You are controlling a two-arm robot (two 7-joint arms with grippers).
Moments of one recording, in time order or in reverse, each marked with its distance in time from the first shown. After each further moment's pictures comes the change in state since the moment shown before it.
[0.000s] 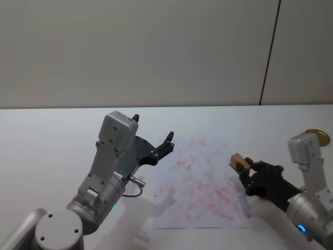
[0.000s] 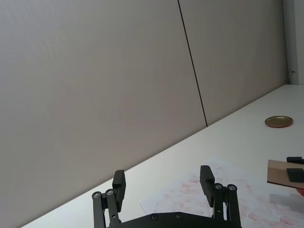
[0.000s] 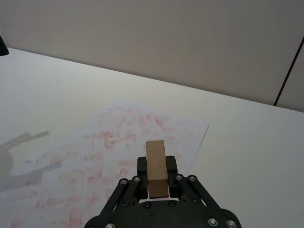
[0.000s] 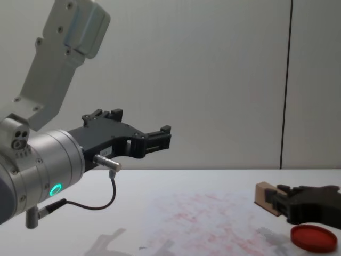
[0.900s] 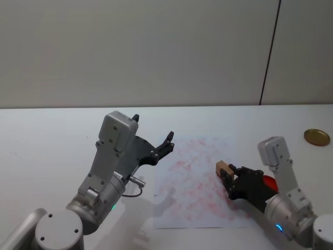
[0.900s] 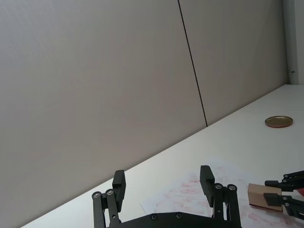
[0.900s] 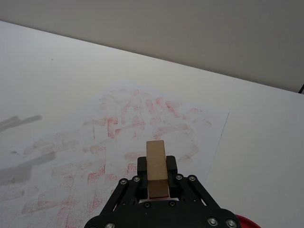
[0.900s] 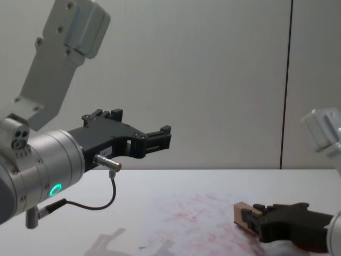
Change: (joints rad) left arm 0.000 0.000 0.000 0.000 0.000 0.000 0.000; right arm 0.088 -0.079 -0.052 0.150 -0.092 0.013 -0.020
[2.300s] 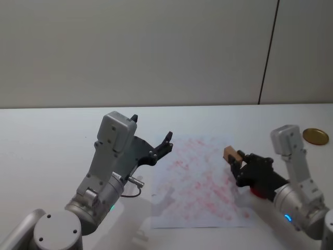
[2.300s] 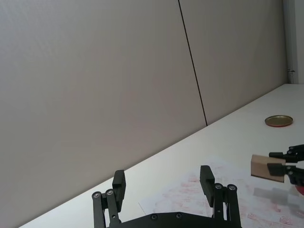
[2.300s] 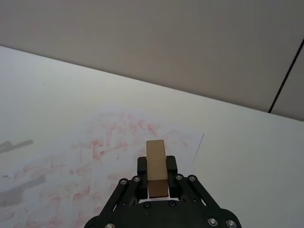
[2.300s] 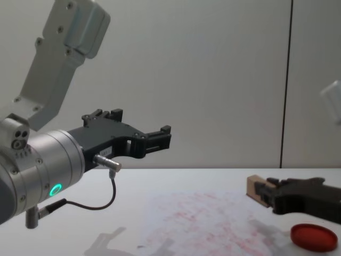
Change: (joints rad) left arm 0.000 0.000 0.000 0.000 0.000 0.000 0.000; right arm -0.021 0.027 0.025 -0.089 0.027 0.000 -0.032
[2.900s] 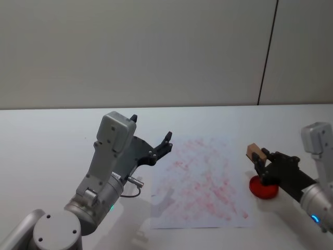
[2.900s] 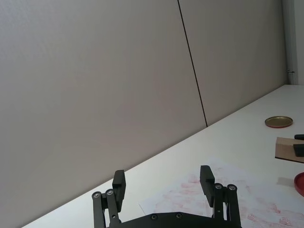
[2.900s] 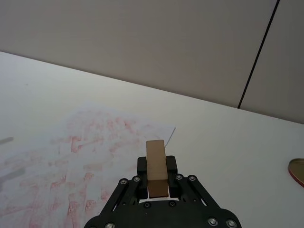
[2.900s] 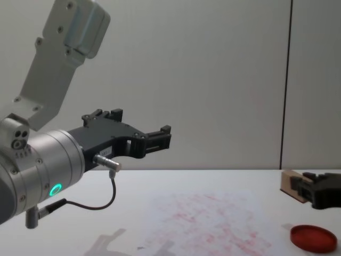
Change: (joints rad) left arm 0.000 0.000 0.000 0.000 0.000 0.000 0.000; right arm -0.062 0.081 0.059 -0.097 0.052 0.030 -0.004
